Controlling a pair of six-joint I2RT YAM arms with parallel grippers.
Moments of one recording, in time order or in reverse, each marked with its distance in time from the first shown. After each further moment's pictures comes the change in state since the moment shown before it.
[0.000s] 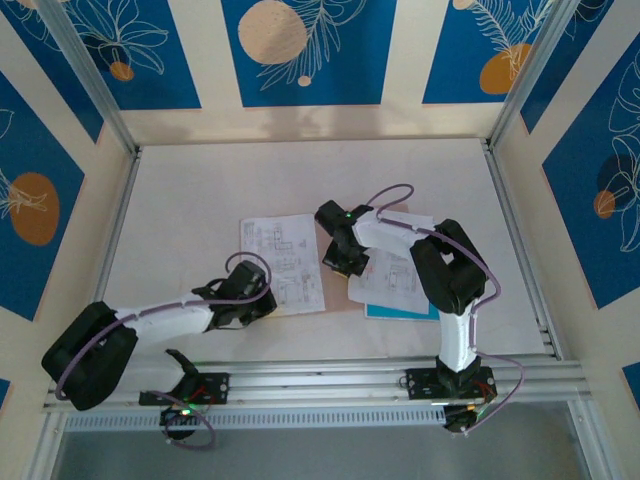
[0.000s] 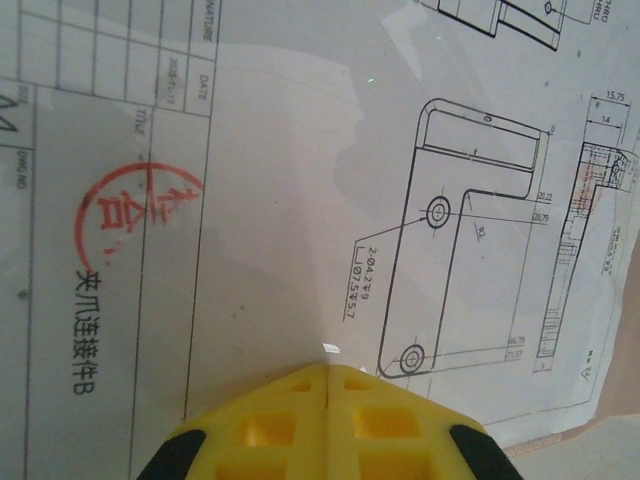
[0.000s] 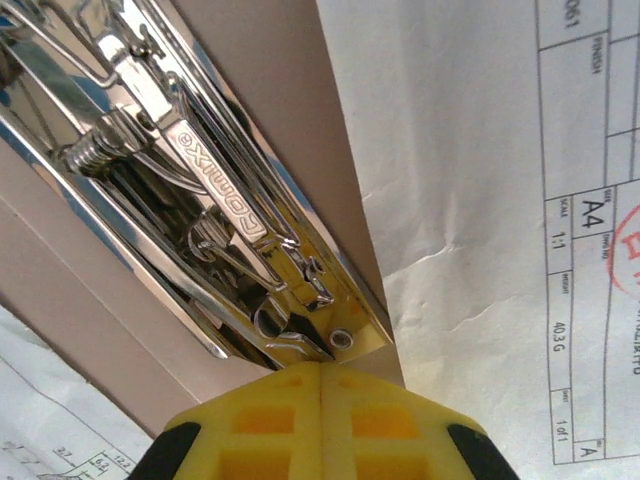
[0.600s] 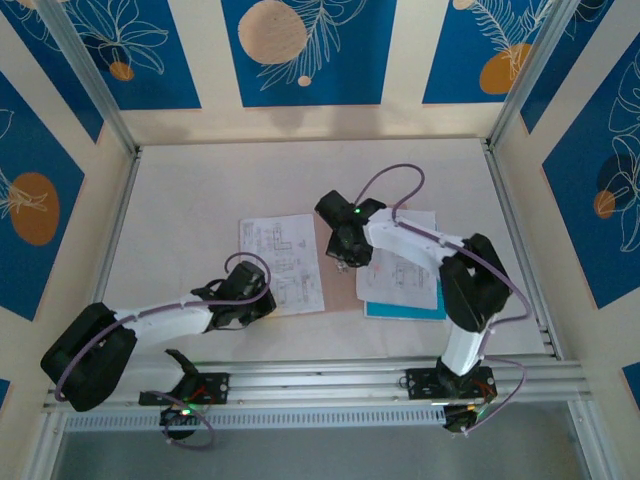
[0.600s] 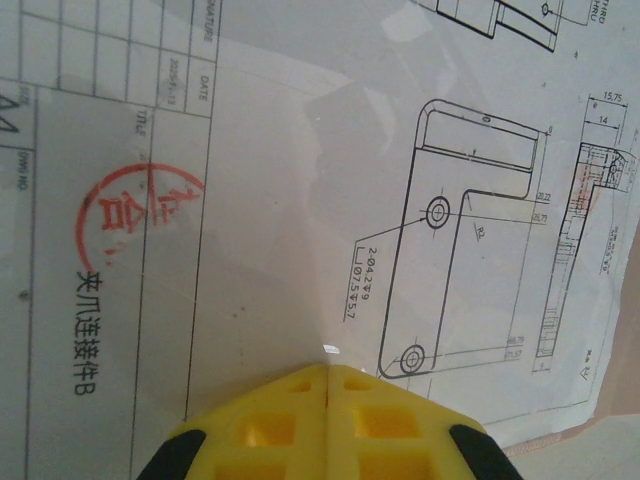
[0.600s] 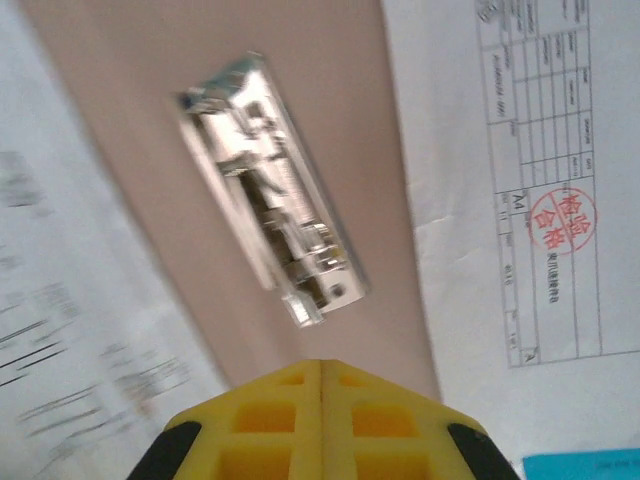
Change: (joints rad) left arm 0.005 -0.005 -0.005 0.002 -0.002 0.000; right arm 0.044 -0.198 0.026 -0.053 0.145 -0.092
